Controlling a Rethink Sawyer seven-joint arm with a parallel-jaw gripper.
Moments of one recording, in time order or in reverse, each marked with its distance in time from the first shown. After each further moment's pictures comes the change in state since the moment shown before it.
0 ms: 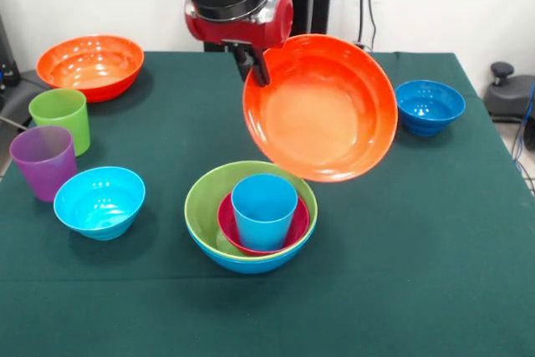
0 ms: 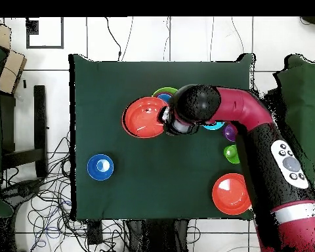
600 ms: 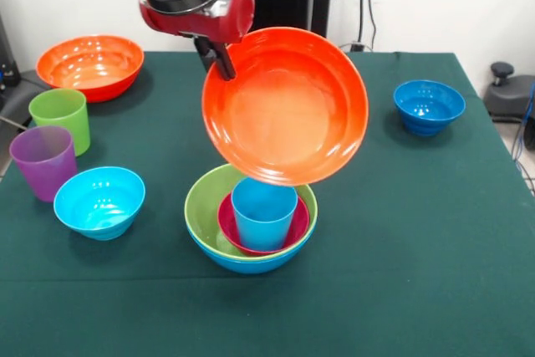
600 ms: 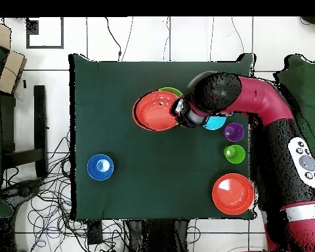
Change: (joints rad) arm -0.025 0.015 0.000 -0.107 0.004 0.125 0.000
